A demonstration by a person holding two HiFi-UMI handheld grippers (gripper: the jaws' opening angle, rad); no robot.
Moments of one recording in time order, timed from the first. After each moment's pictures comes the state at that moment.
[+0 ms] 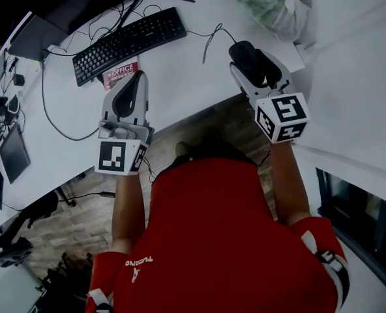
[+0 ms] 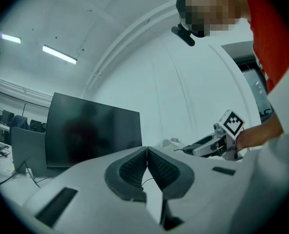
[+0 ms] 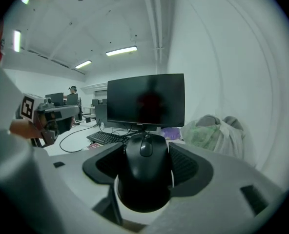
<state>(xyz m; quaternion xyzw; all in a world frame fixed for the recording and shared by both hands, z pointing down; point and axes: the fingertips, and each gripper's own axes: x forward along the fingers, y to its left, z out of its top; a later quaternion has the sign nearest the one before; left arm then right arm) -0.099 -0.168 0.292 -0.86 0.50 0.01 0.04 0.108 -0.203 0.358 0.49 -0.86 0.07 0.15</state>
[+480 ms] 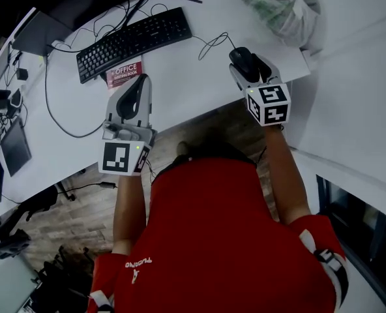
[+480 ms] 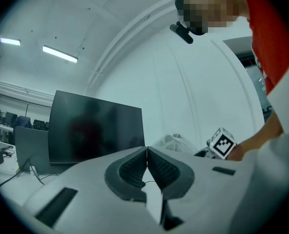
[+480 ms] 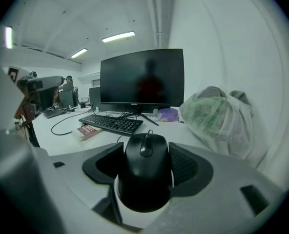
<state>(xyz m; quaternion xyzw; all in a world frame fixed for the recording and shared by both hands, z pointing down) -0.100 -0.172 0.306 -0.86 0.52 -0.01 0.03 0.117 -0.243 0.456 0.49 -0.84 0.11 0.21</state>
